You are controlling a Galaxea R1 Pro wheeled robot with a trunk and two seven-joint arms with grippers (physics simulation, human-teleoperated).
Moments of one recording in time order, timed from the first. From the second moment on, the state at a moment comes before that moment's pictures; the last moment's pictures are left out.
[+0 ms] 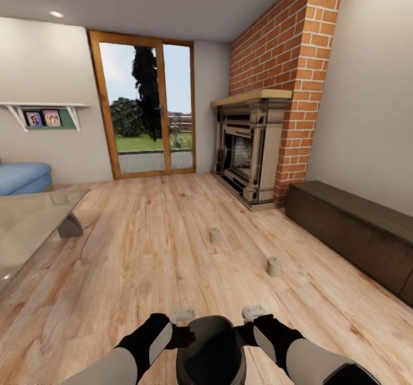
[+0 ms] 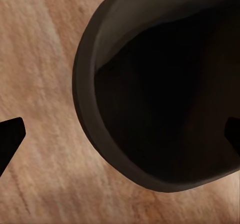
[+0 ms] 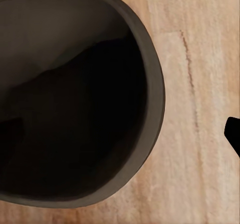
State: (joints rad) left arm -0.63 -0.17 -0.24 -0.31 0.33 0.51 0.07; right arm -0.70 0.10 0.40 -0.14 -0.31 0.35 0.08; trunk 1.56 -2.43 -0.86
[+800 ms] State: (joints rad) left arm -0.63 -0.17 -0.24 -0.31 0.33 0.51 0.08; right arm -0.71 0.10 0.40 -0.14 -0.31 0.35 0.08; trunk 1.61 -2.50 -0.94
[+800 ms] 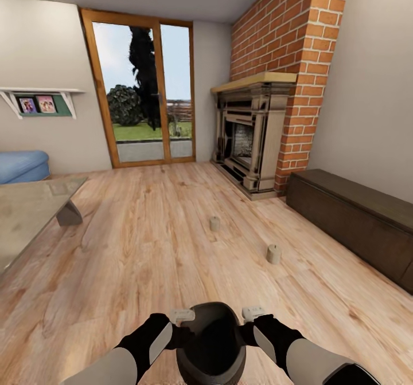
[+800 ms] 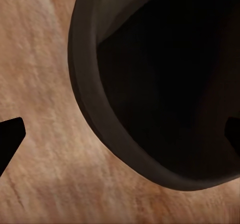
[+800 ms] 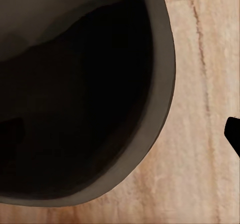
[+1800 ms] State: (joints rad) left arm -0.63 -0.17 -0.24 -0.31 0.33 0.51 0.08; right arm -0.71 0.10 0.40 -0.14 -0.31 0.35 0.08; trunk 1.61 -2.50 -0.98
